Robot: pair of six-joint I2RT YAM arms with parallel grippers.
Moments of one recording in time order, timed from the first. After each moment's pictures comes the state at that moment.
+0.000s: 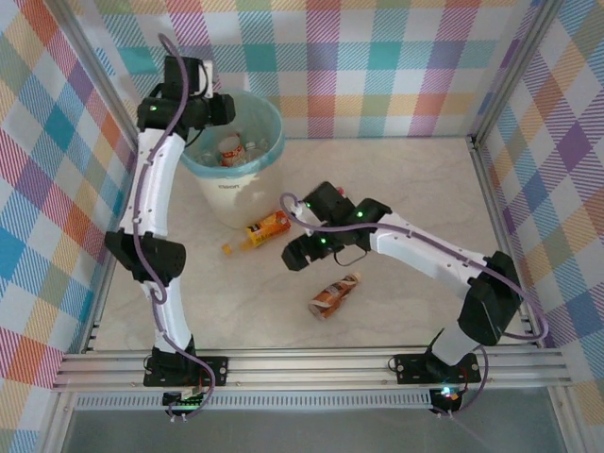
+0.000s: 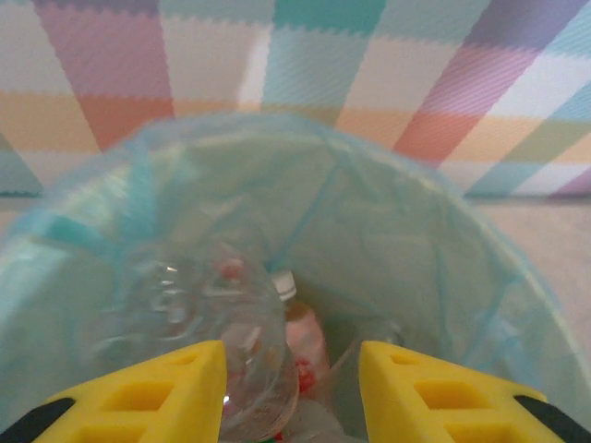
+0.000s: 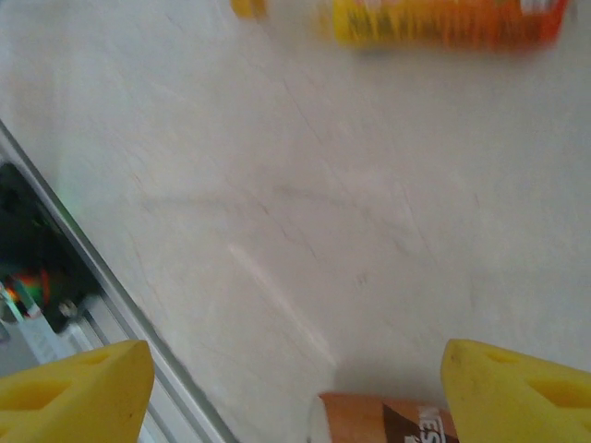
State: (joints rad) left arm -0.16 2.03 2.46 -1.06 0.04 -0.18; right arm 0.86 1.56 1.35 -0.84 -0.27 0.24
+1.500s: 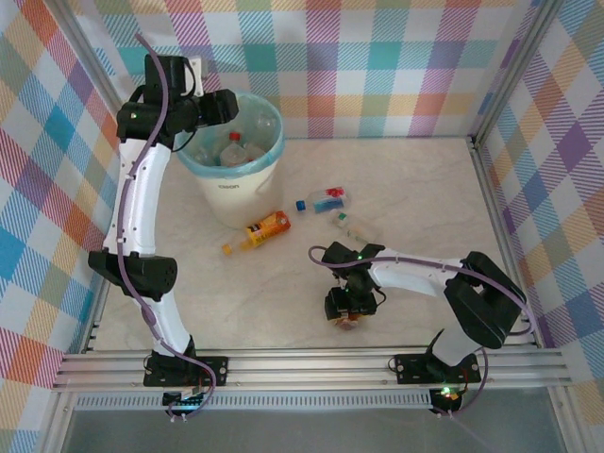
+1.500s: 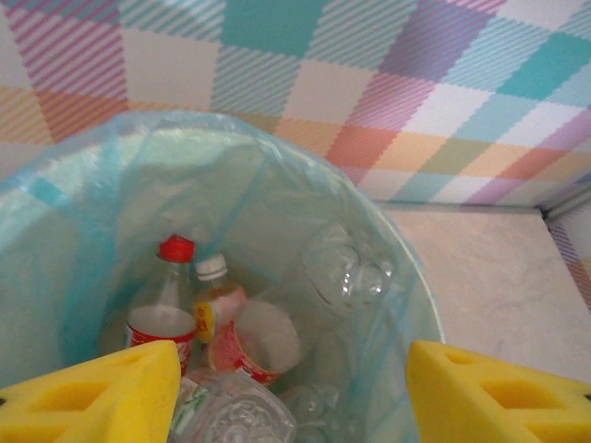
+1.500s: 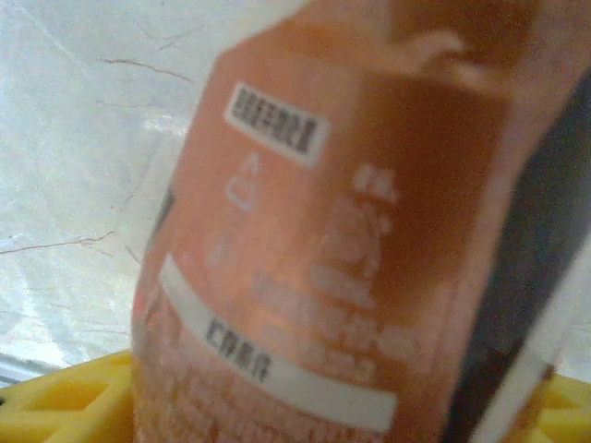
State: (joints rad) left arm -0.17 1.86 2.39 -1.08 0.16 -0.27; right arm 0.89 1.55 0.86 -0.83 -0.23 0.69
